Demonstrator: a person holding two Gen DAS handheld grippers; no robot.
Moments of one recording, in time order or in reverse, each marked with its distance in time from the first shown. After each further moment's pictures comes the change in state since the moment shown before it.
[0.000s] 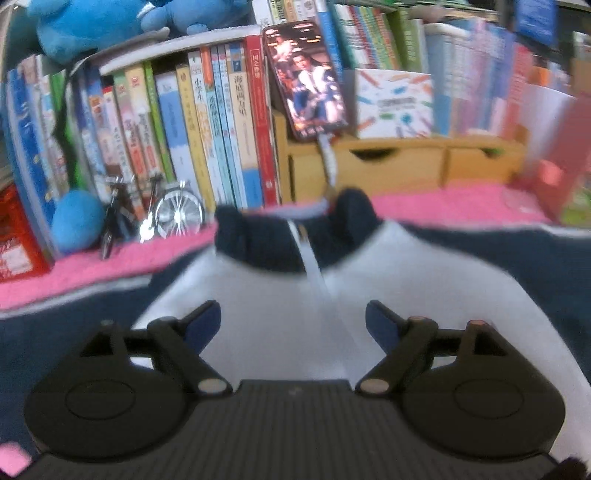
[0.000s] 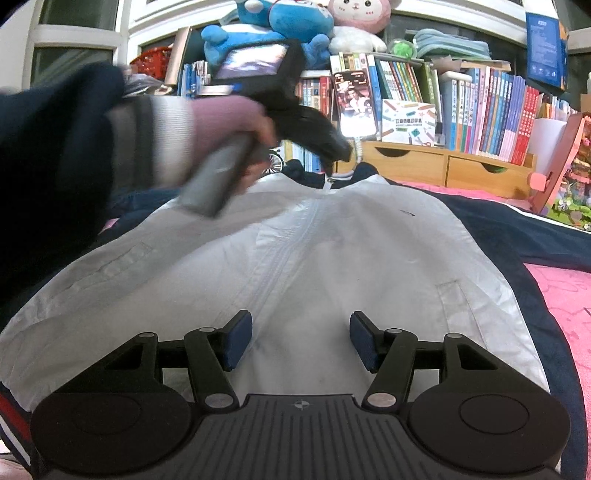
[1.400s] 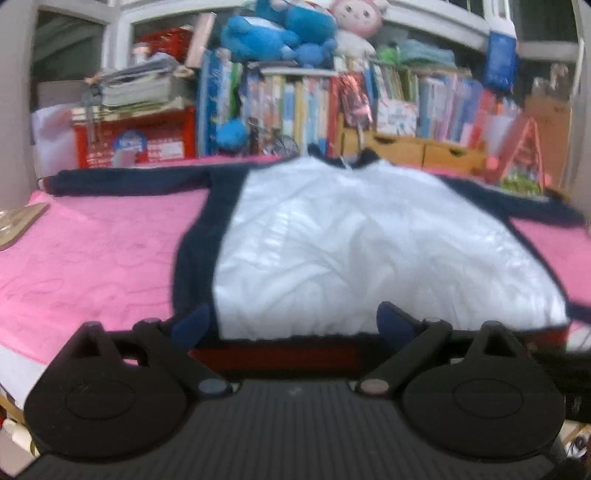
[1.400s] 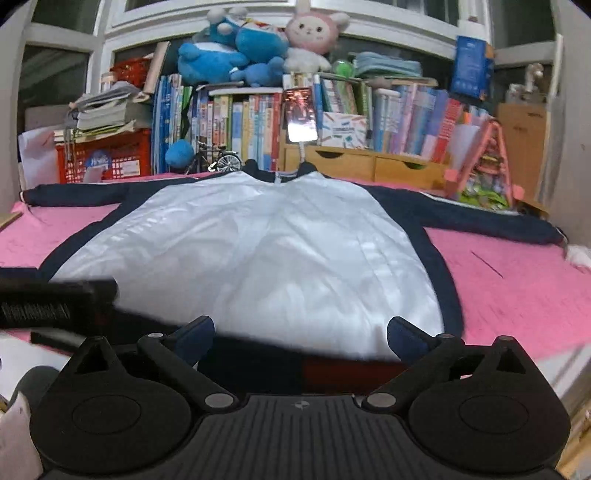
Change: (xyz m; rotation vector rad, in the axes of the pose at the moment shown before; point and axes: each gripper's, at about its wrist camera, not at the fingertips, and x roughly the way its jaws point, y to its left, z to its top) left arm -0.286 0.031 -0.240 -0.200 -0.150 0.118; right arm -0.135 0.033 -0.061 0.047 -0.013 -0.228
